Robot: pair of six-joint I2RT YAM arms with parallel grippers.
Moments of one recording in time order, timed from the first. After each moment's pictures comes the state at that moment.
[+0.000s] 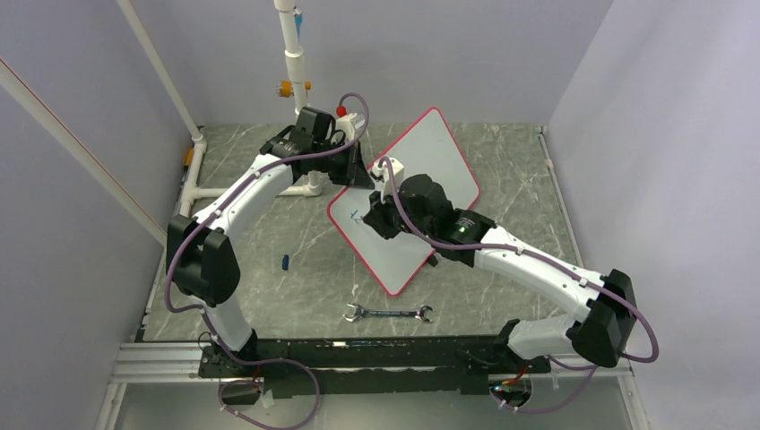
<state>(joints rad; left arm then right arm) -0.45 1.74 1.59 -0.59 0.59 -0.29 0.89 1.30 1.11 -0.24 -0.02 0.16</state>
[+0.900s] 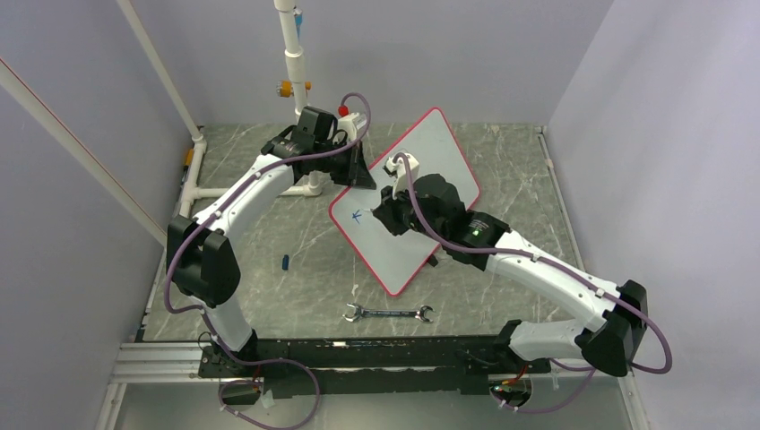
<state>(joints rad) -0.46 1.74 1.60 -0.59 0.58 -0.29 0.89 1.23 1.11 -0.28 0.08 0.19</state>
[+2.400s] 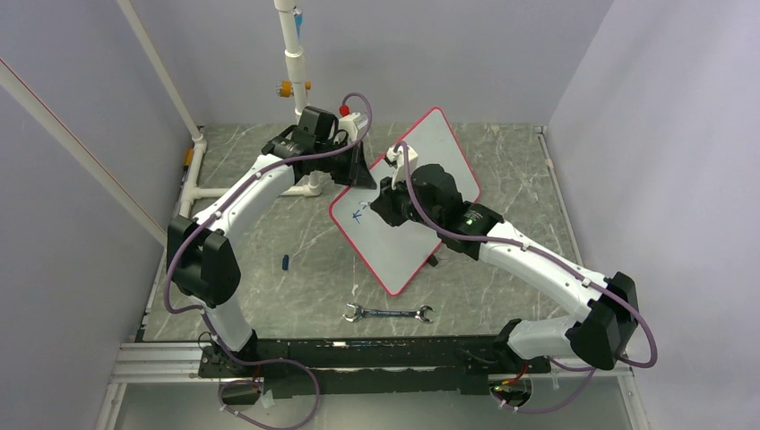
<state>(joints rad) -0.47 1.74 1.60 -0.60 0.57 -0.28 0.82 1.29 1.12 -0.22 -0.02 0.21</state>
